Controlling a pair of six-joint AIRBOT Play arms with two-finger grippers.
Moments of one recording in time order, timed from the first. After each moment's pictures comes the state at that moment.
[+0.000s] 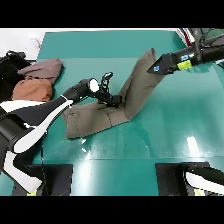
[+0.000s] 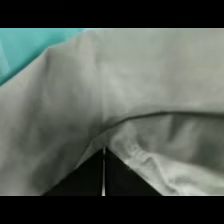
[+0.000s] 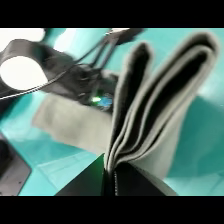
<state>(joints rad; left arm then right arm) -0.58 -1.75 1.44 1.02 -0.83 -1.67 0.16 -1.24 1.59 -0.86 1.43 1.41</state>
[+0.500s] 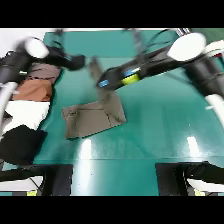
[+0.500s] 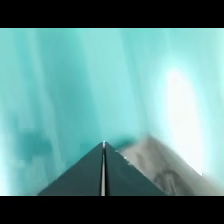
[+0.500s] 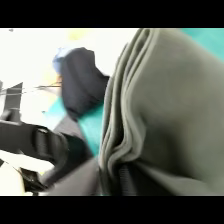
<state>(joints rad) -0.24 -1.40 1.59 1.26 -0.99 -1.67 0.61 -1.38 1.60 -0.70 1.14 1.39</state>
